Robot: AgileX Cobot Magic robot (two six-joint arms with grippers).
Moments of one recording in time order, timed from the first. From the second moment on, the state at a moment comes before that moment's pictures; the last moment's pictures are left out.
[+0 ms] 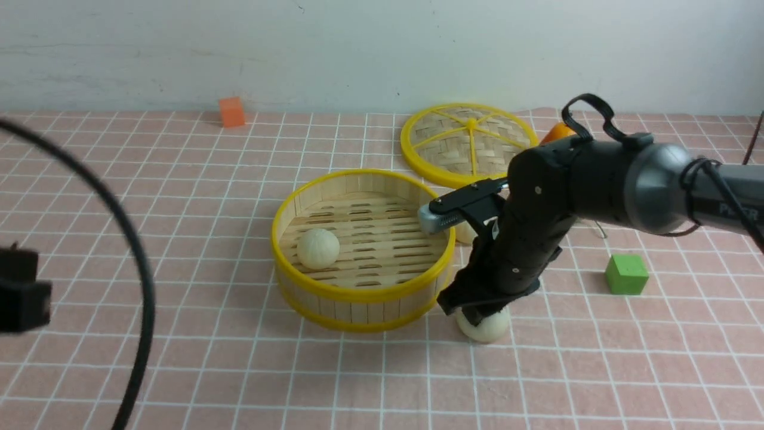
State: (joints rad) right arm 0.47 2.02 -1.46 0.07 0.78 -0.04; left arm -0.40 0.70 -0.79 0.29 0.83 -0.39
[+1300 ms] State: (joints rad) right arm 0.56 2.10 -1.99 0.11 0.85 -0.36; left arm -0.40 0.40 -0.41 0.37 0.66 -0.62
